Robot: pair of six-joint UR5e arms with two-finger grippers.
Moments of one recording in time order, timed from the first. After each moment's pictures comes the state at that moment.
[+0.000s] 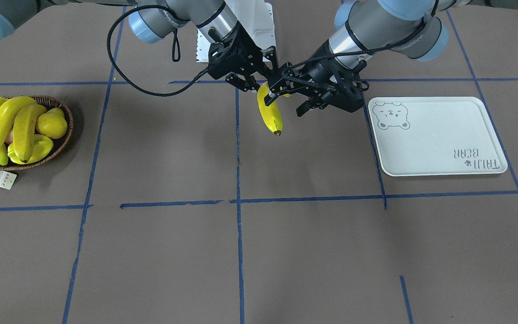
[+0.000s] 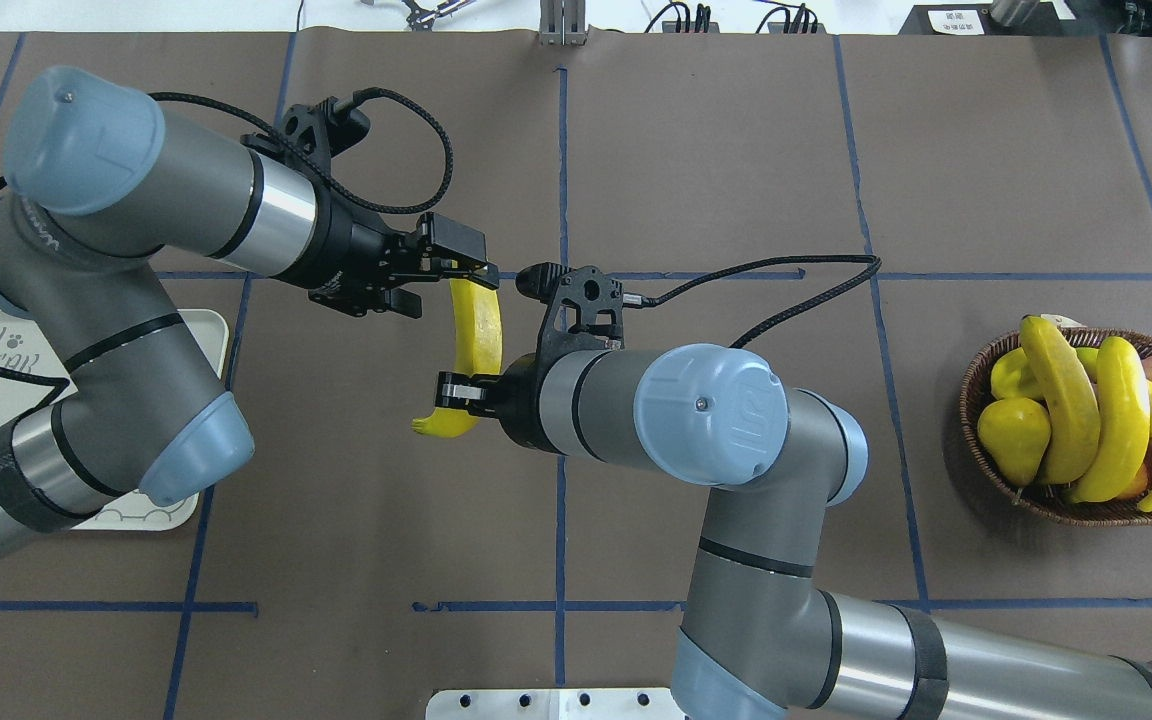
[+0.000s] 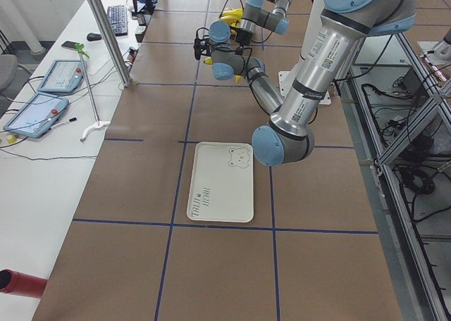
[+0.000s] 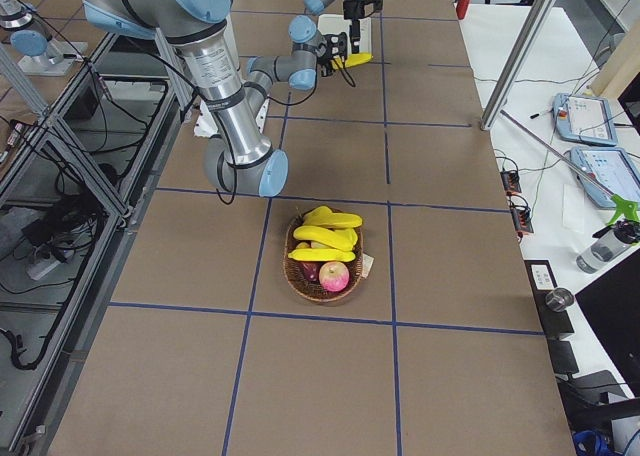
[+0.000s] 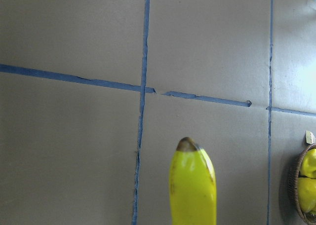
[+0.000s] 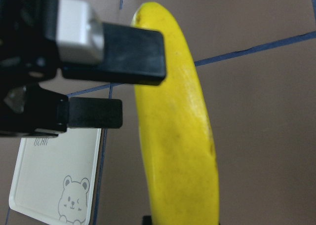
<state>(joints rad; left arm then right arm) -0.71 -2.10 -1.81 -2.16 -2.14 -1.47 0.35 -0.91 1.76 -0.99 1.62 1.45</state>
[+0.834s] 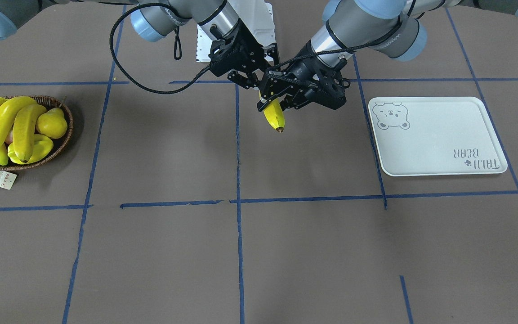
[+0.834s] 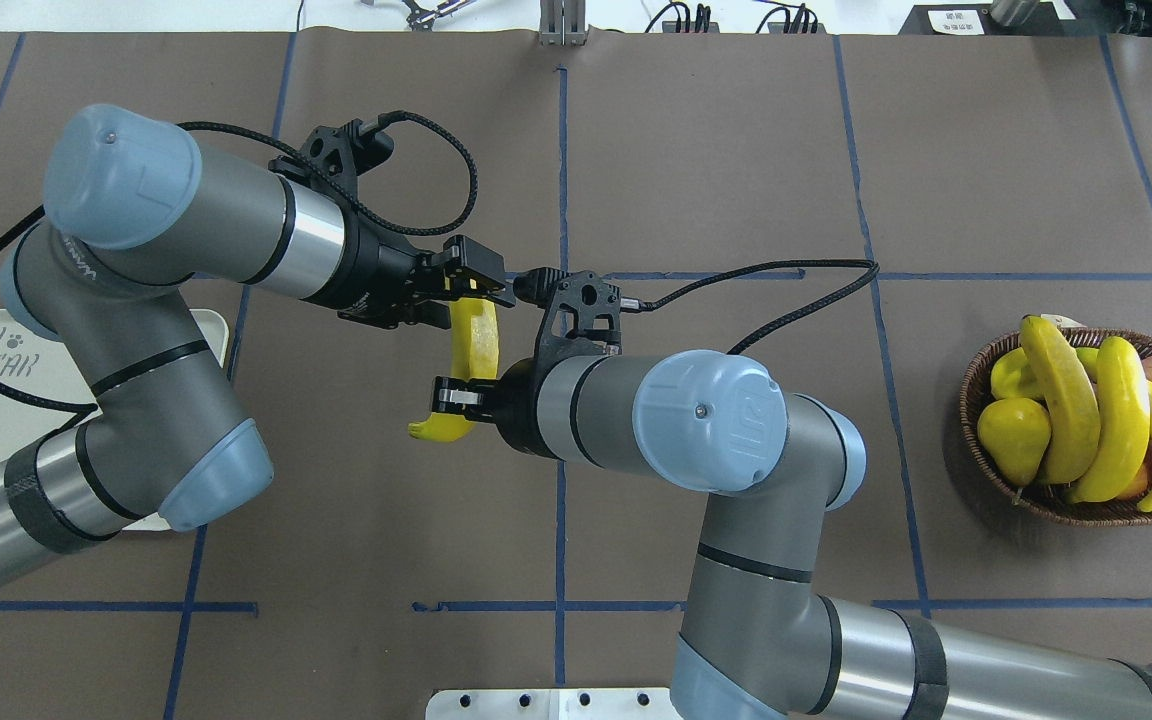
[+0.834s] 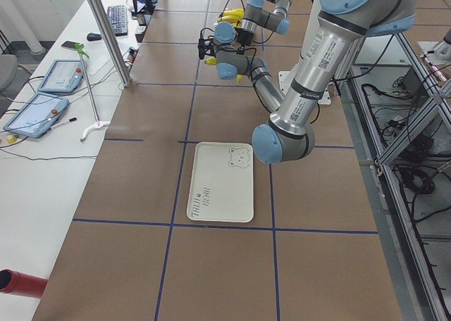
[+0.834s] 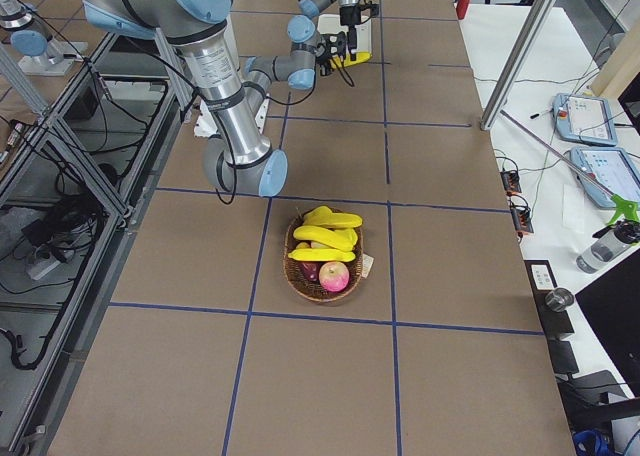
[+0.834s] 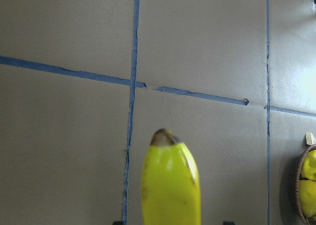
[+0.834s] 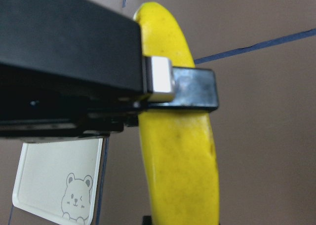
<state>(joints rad) -0.68 -2.10 -1.80 -2.17 -2.09 -1.47 0.35 -0.91 1.77 -0.99 1.62 1.45</state>
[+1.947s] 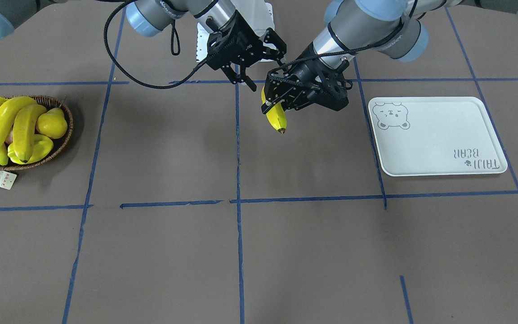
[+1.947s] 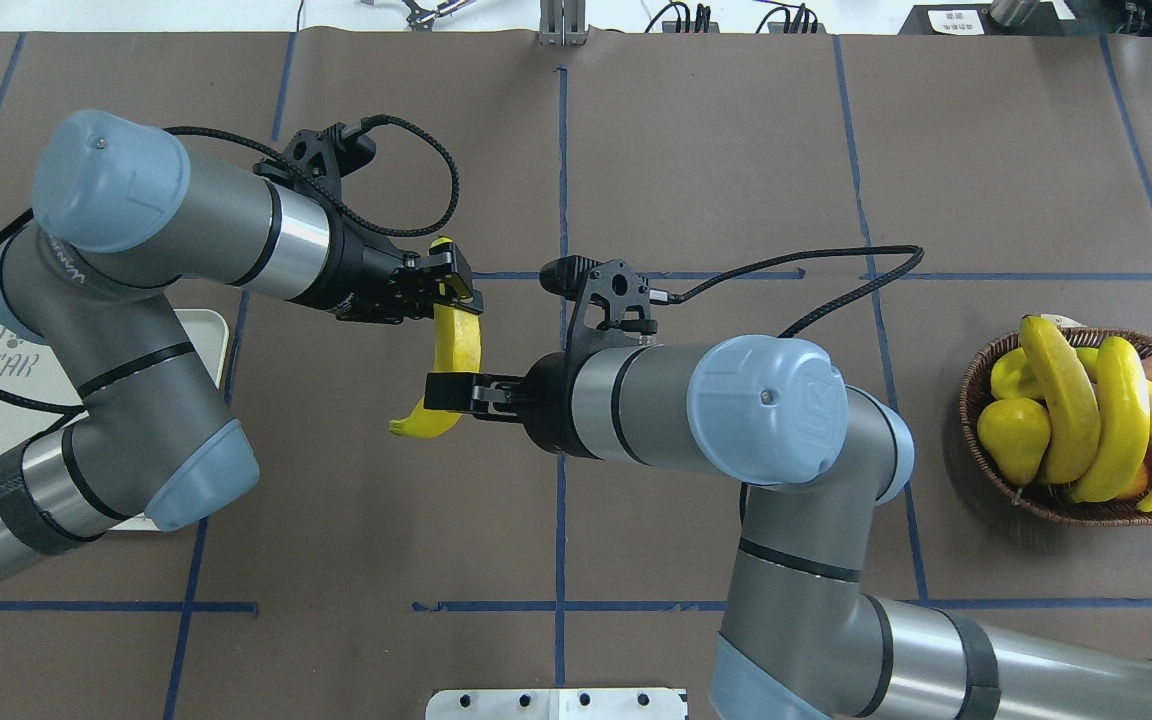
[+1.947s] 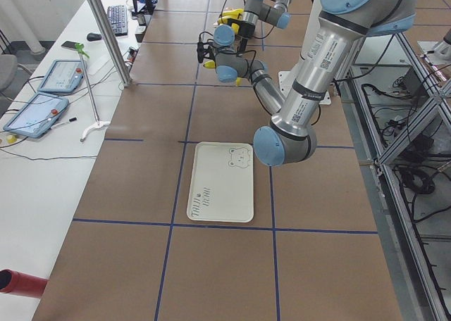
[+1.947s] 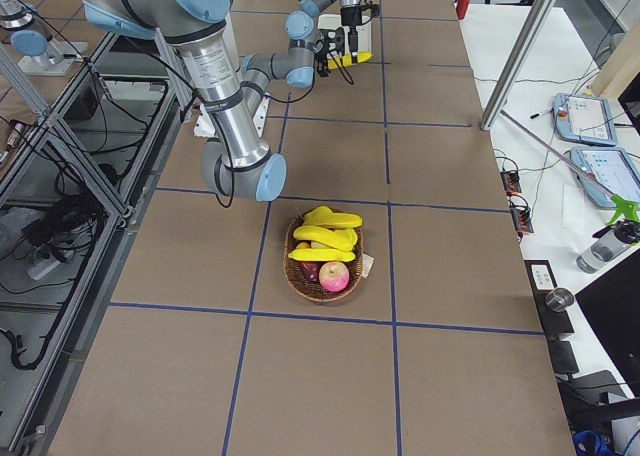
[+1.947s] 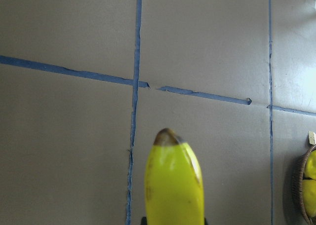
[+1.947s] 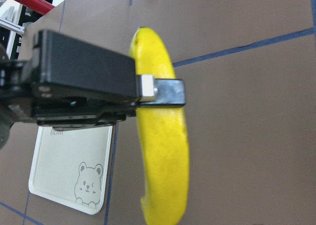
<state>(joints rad) -0.69 -2.05 -1.81 -2.16 -2.07 -1.47 0.39 -0.98 1.87 -1.01 1.70 1.45</state>
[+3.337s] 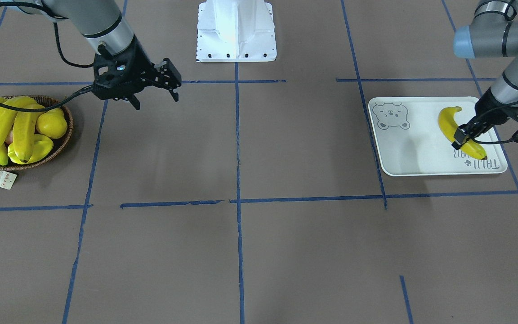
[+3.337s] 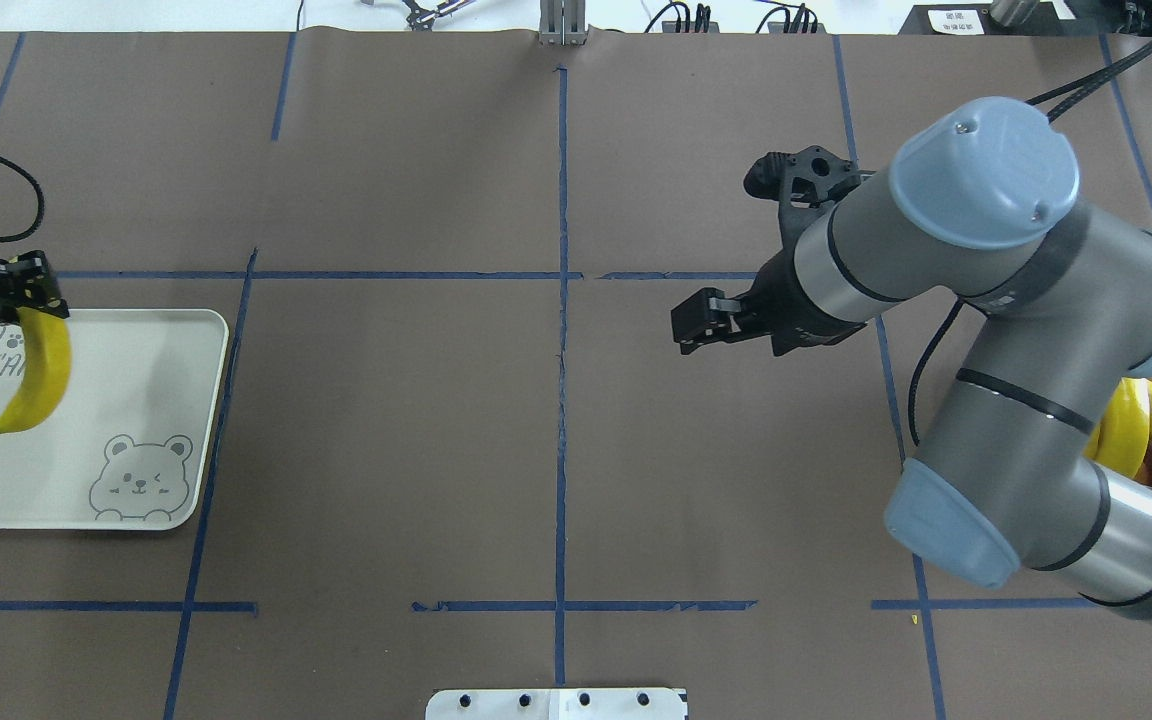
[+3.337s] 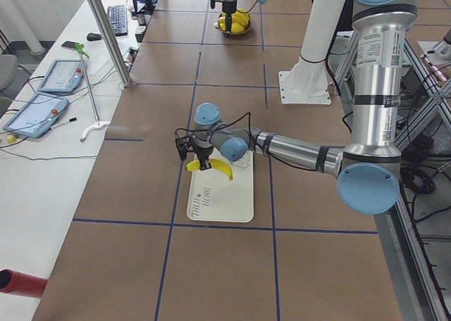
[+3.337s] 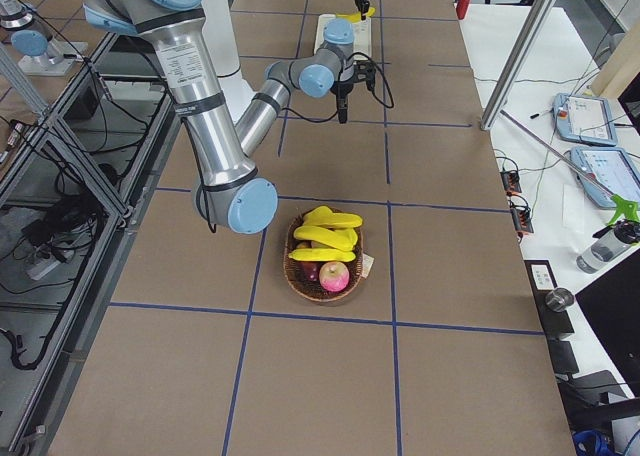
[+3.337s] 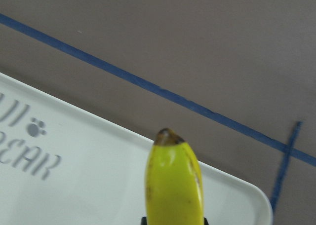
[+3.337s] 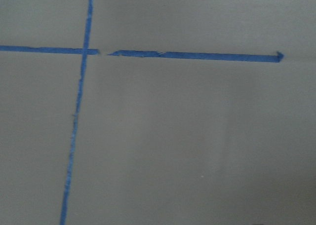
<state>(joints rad) -1.09 -1.53 -1.72 -2.05 -2.13 -1.11 0.72 -1.19 2.07 -1.61 2.06 1.00</state>
